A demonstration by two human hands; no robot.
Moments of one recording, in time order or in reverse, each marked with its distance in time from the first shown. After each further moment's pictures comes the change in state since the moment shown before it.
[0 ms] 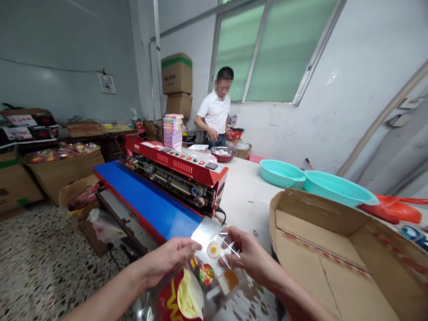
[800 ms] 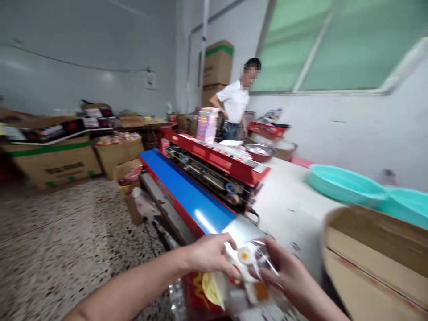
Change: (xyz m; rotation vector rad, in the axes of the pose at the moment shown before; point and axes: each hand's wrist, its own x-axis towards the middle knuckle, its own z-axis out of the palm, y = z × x) left_hand 0.008 -0.012 0.002 0.408 0.086 0.016; right_hand 0.004 0.033 0.011 -0.211 -0.015 -0.076
